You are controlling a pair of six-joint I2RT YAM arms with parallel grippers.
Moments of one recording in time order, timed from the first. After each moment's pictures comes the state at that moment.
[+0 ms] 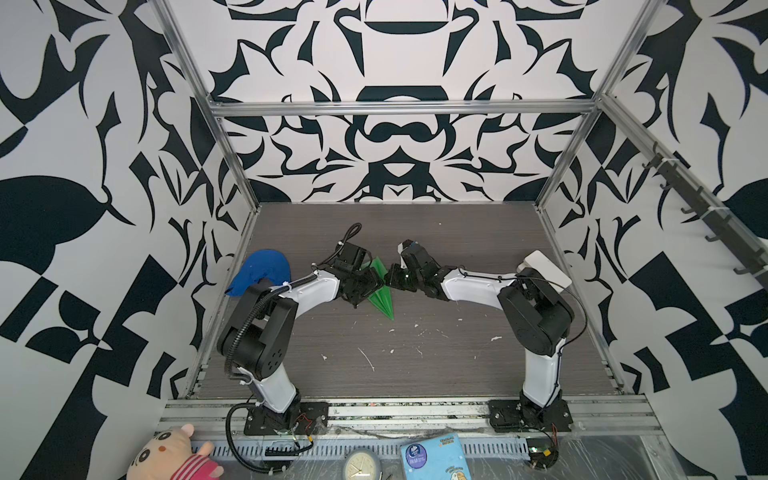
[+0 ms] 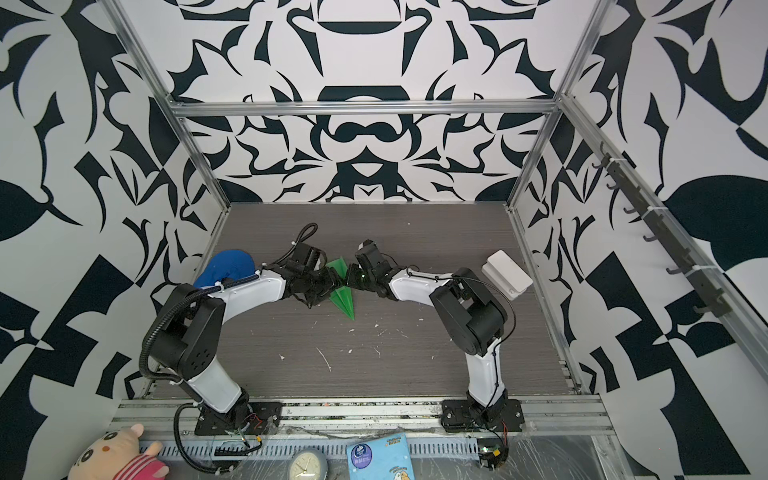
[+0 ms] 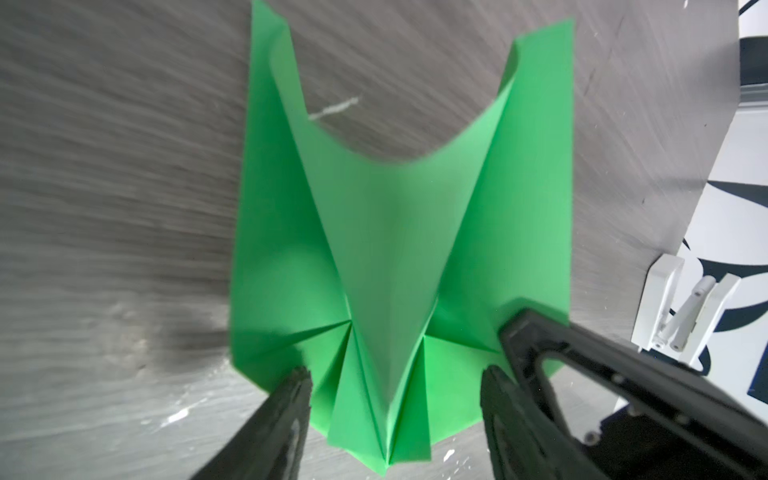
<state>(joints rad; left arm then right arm) -0.49 1.69 0.97 -0.28 0.27 -0.95 0.71 1.94 1.18 0.04 -0.16 0.86</state>
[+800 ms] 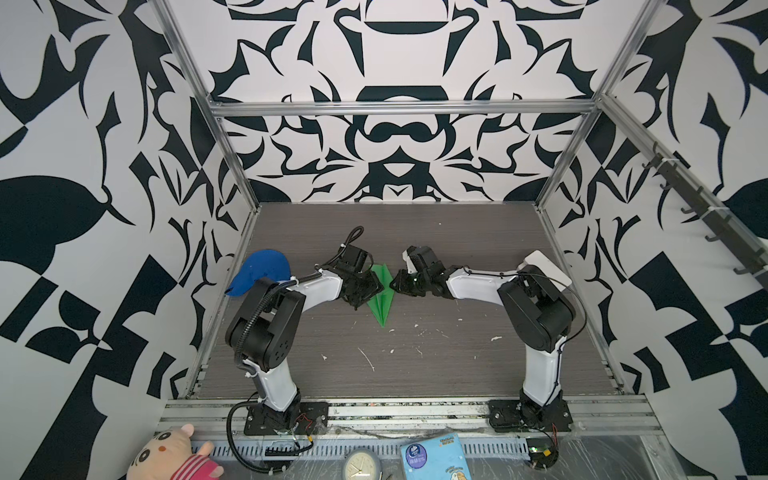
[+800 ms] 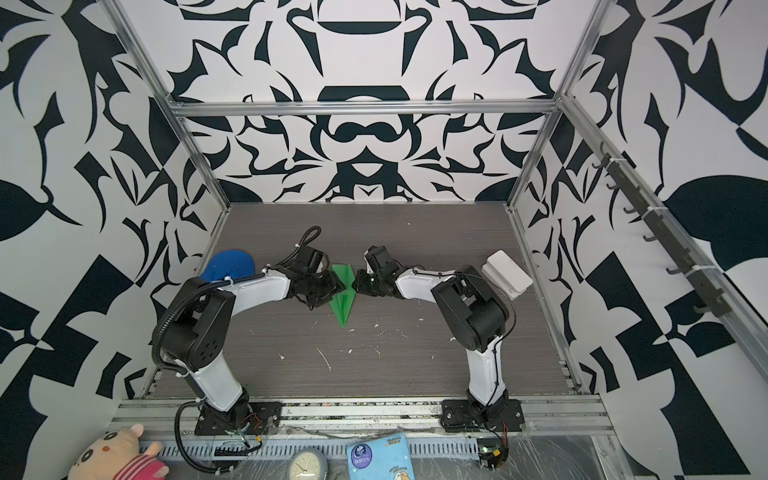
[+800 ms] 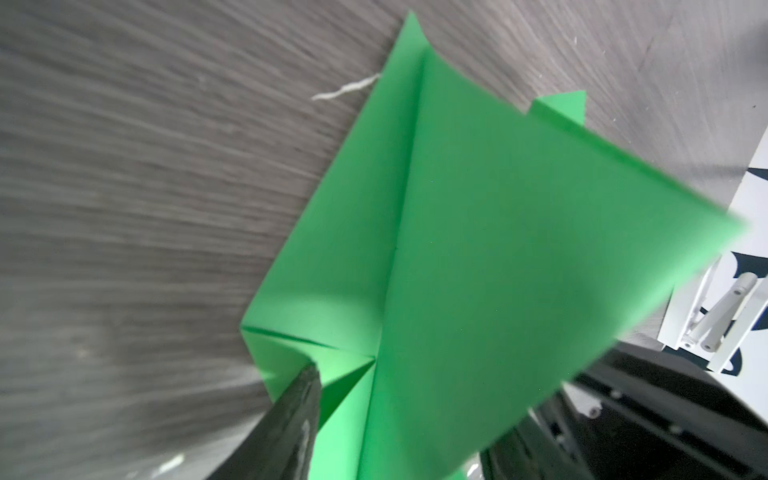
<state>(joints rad) -0.49 1.76 0.98 -0.26 0.28 -0.92 0.65 1.95 1.14 -0.02 -0.31 0.76</state>
